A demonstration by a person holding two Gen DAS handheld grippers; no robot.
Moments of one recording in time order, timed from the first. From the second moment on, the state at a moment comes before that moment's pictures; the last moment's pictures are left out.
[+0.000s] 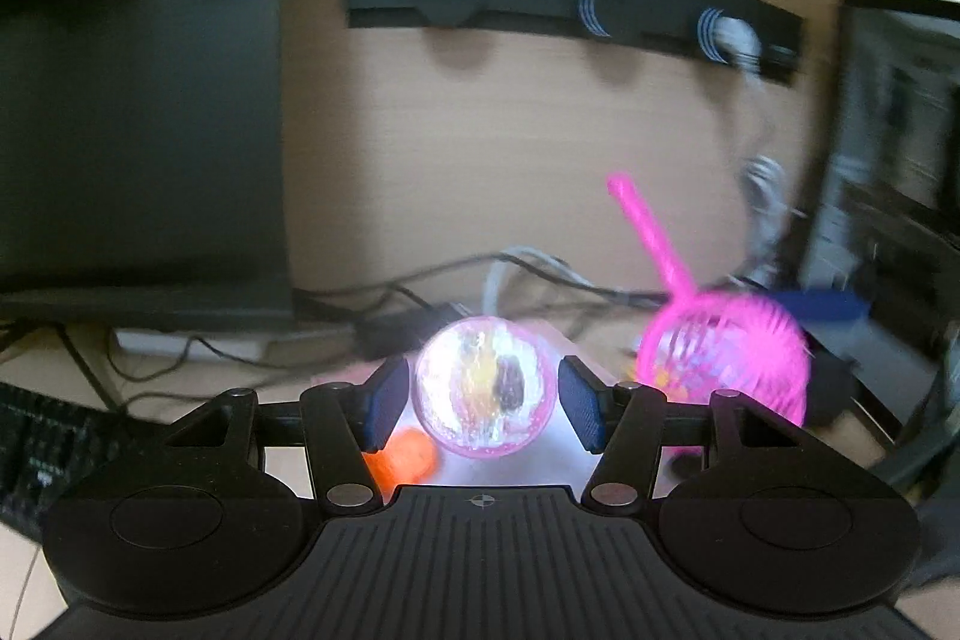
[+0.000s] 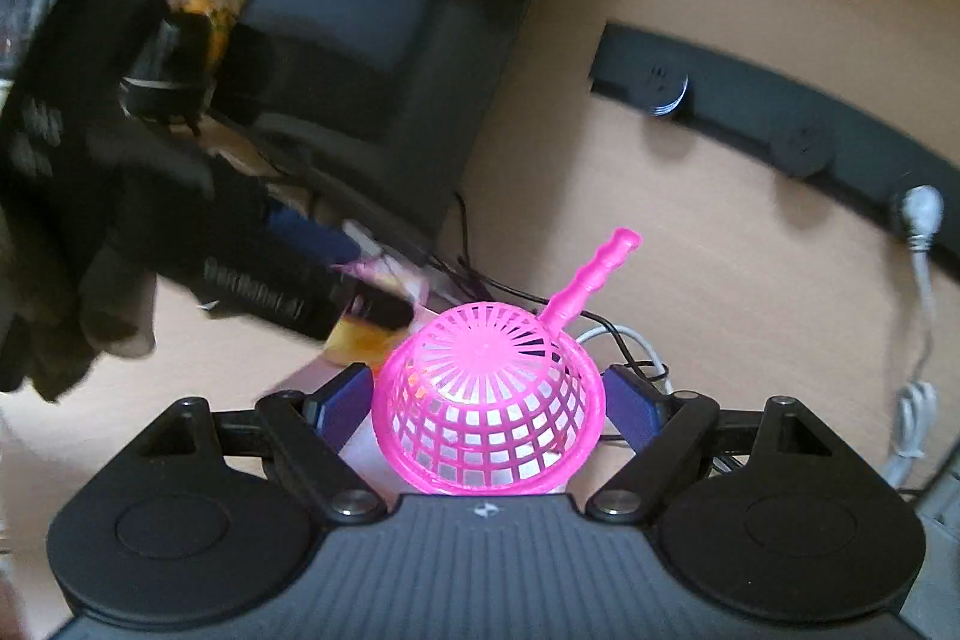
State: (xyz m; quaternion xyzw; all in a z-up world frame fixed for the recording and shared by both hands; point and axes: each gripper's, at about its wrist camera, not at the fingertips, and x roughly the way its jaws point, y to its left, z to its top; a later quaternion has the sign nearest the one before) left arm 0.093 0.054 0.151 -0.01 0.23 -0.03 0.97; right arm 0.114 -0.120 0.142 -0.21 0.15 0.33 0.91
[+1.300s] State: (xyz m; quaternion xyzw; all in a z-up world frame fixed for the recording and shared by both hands) left arm 0.058 0.135 0.062 -0.07 0.35 -0.01 0.93; right arm 0.199 -0.105 0.075 0.04 0.30 0.26 0.92
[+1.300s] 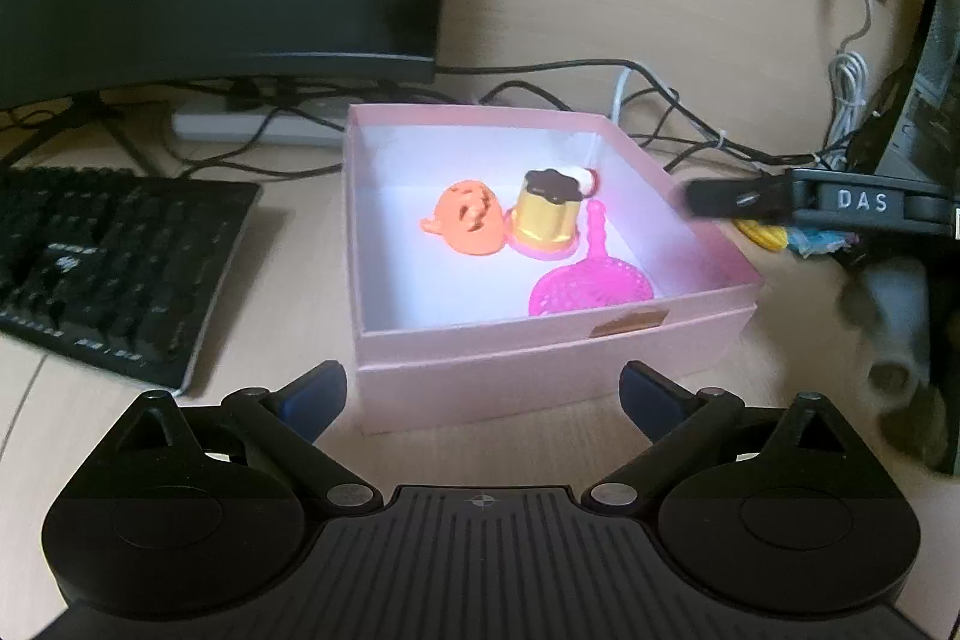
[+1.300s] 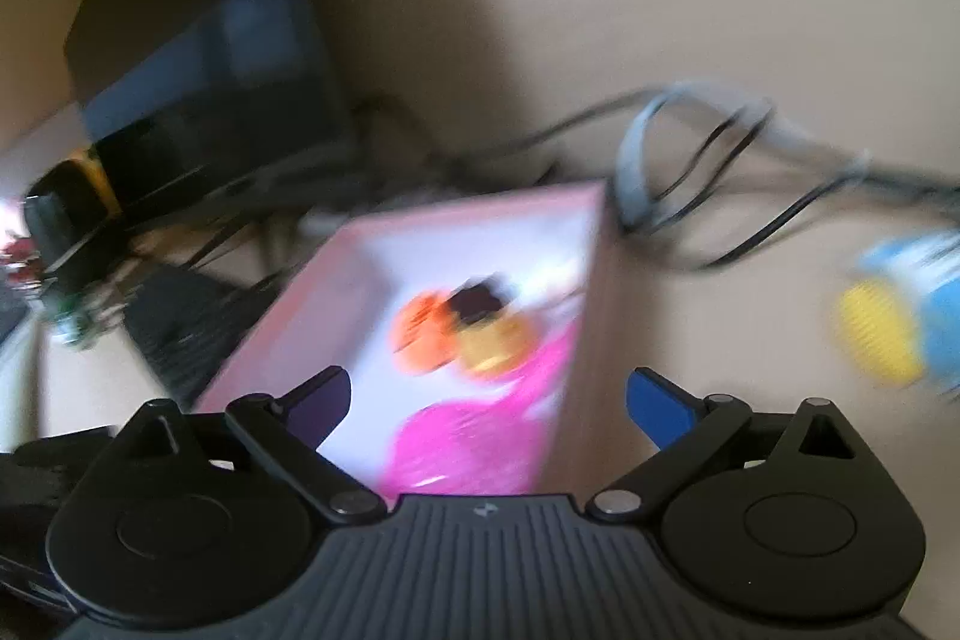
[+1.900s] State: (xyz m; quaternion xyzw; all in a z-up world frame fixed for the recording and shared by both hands) left arm 0.012 0.037 0.044 0.04 0.38 -0.08 0.92; right arm 0.184 -0.151 0.049 -0.13 0.33 0.17 0.92
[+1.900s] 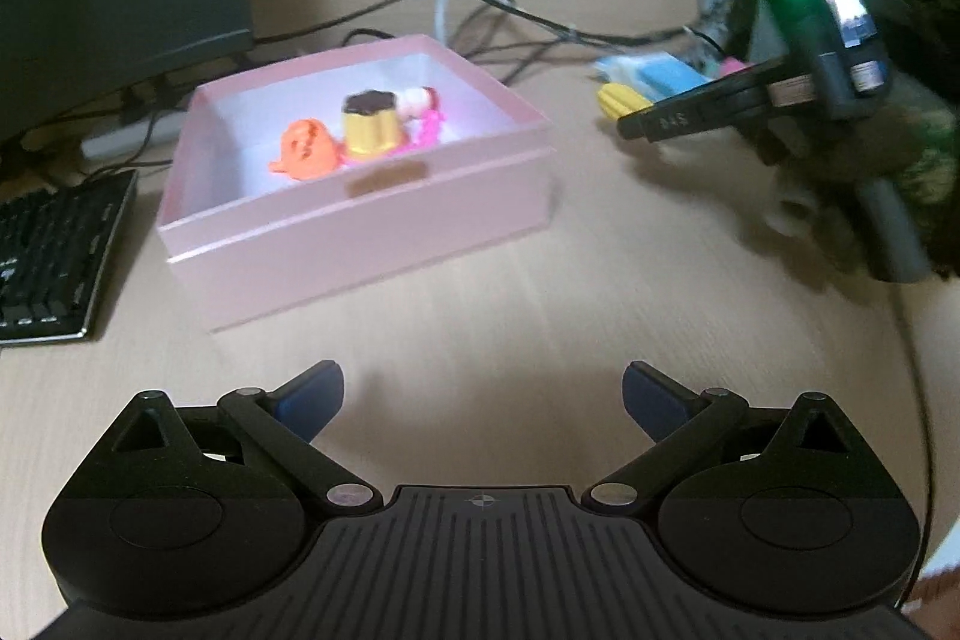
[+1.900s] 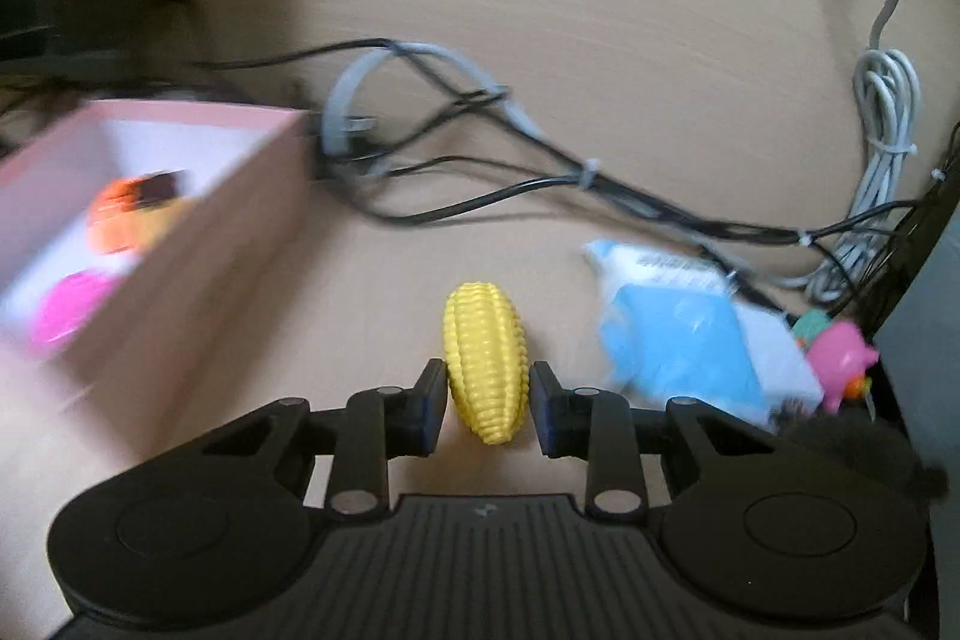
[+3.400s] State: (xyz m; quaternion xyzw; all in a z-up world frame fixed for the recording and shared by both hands) left arm -0.022 0.022 0.033 0.08 0.38 -0.03 0.92; right arm 0.061 -0.197 0.083 -0.12 0.31 0.22 0.92
